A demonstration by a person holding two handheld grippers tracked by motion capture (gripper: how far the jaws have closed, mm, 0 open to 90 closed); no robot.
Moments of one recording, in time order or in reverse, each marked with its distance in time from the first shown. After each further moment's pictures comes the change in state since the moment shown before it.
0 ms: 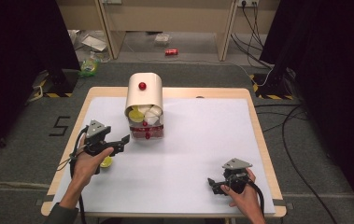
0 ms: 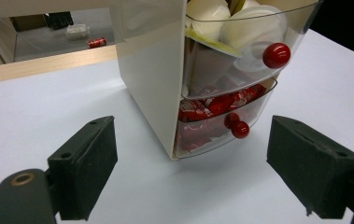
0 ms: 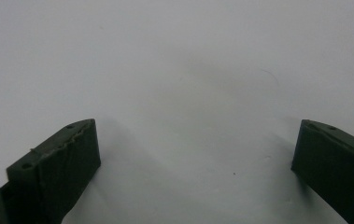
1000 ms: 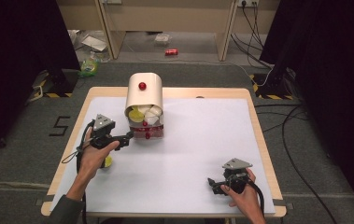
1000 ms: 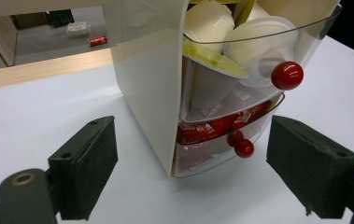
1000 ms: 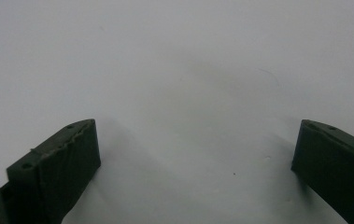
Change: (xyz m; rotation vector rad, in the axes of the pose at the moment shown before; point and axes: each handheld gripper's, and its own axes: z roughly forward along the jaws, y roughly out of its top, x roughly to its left) left arm -0.001 0.012 0.021 0.019 0.010 -0.006; right arm 0.000 0.000 0.000 -0.001 0.002 0.003
